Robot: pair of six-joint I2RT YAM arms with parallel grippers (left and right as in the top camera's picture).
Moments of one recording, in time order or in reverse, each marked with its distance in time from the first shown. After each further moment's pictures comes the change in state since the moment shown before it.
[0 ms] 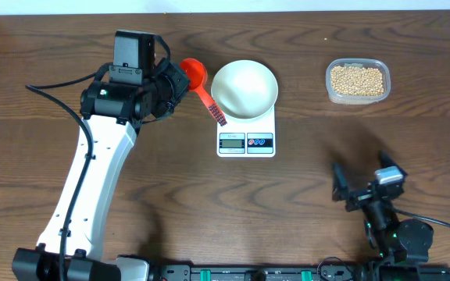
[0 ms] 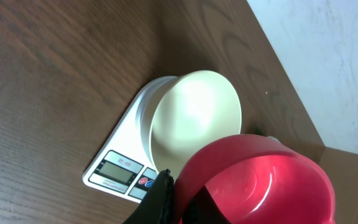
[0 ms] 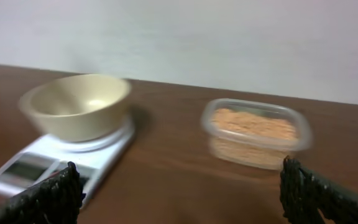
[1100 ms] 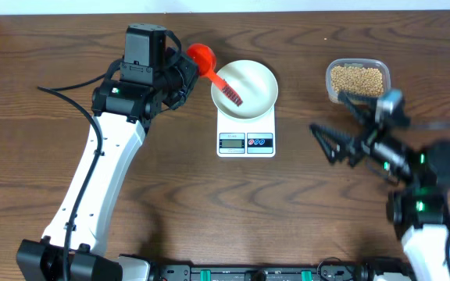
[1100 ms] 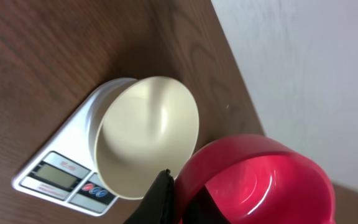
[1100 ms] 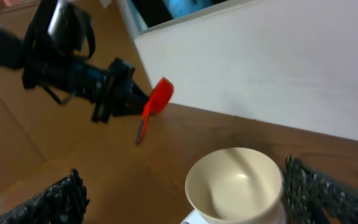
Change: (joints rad) left arm -0.050 0.022 0.000 0.137 -0.016 -0.237; right arm 0.019 0.914 0.559 0.476 -0.592 0.363
